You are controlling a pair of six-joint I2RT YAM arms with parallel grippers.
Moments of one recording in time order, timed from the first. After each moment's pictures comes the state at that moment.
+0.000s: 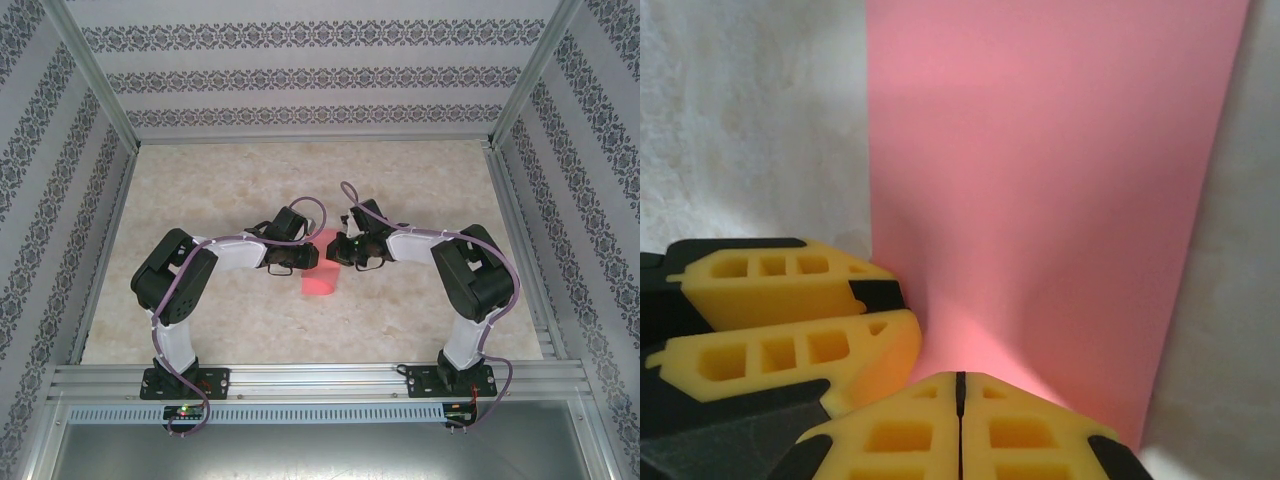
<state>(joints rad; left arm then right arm) -0.58 1.86 1.01 -0.16 0.22 -0.44 0.49 1.81 0.94 -0.11 -0.53 0.73</state>
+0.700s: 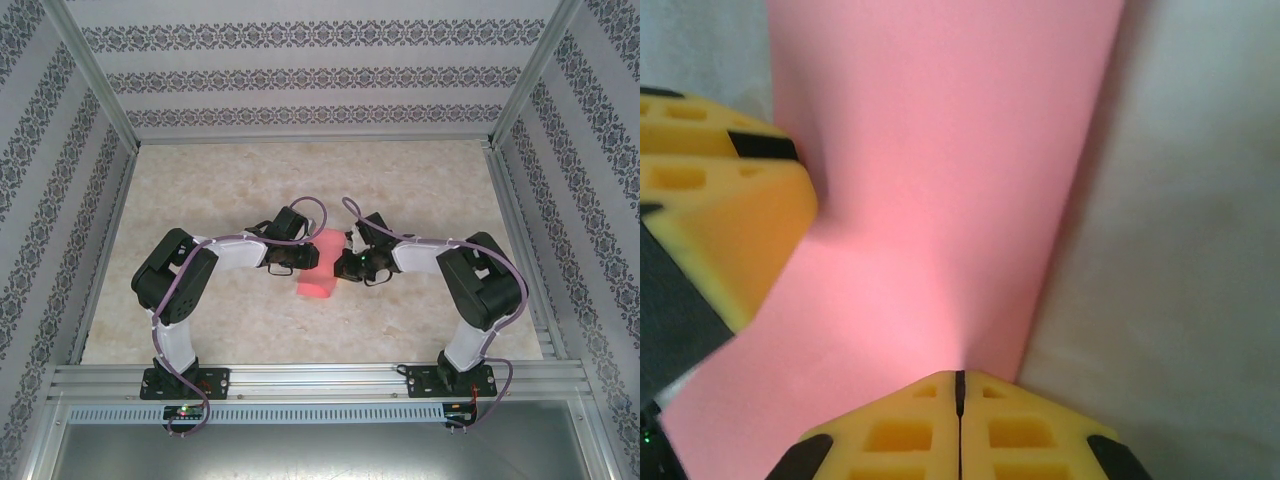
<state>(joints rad) -0.58 1.87 1.02 -0.17 0.23 -0.44 0.51 1.74 0.81 -0.16 -0.53 0.65</state>
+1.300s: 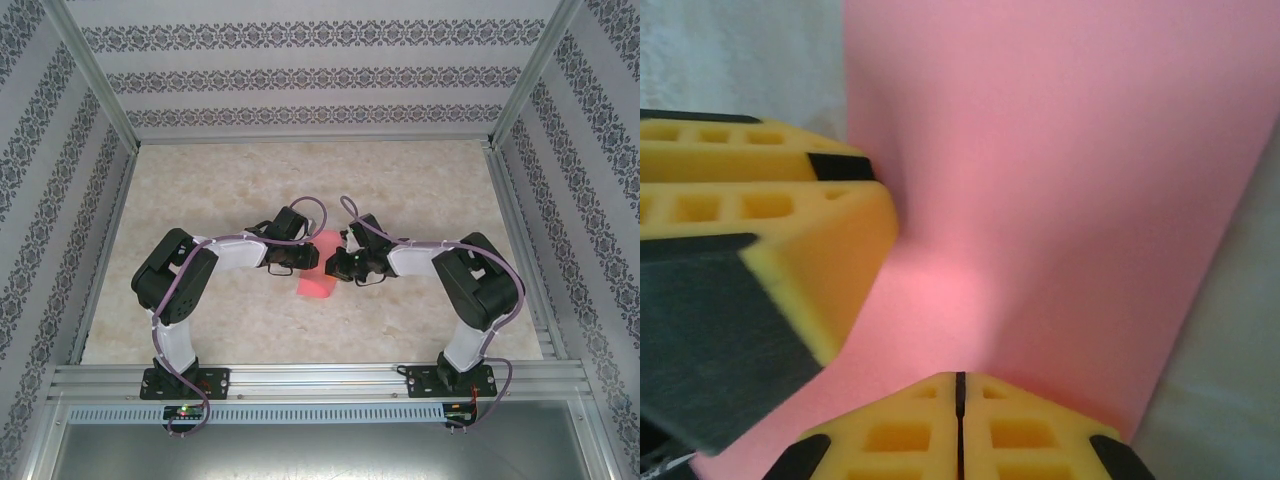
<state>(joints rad) -0.58 1.87 1.02 -0.17 0.23 -0.44 0.56 1.76 0.80 -0.03 -0.55 0.81</state>
